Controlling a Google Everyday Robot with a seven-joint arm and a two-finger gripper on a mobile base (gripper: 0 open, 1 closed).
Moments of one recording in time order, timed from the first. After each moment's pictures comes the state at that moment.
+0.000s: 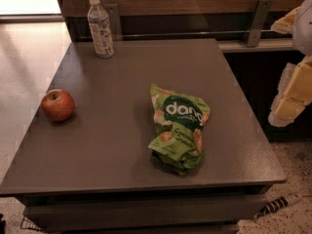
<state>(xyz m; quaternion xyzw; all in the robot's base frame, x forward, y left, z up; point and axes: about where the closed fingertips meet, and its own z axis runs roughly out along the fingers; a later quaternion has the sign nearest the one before) 0.437 -0.209 1.001 -0.60 0.77 -0.06 0.20</state>
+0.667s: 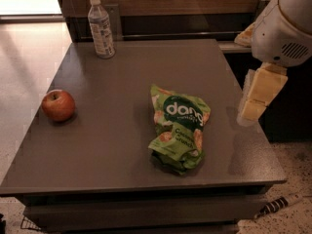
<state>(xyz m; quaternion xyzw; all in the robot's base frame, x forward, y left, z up) 0.463 -0.166 0.968 -0.64 0.75 -0.01 0.18</state>
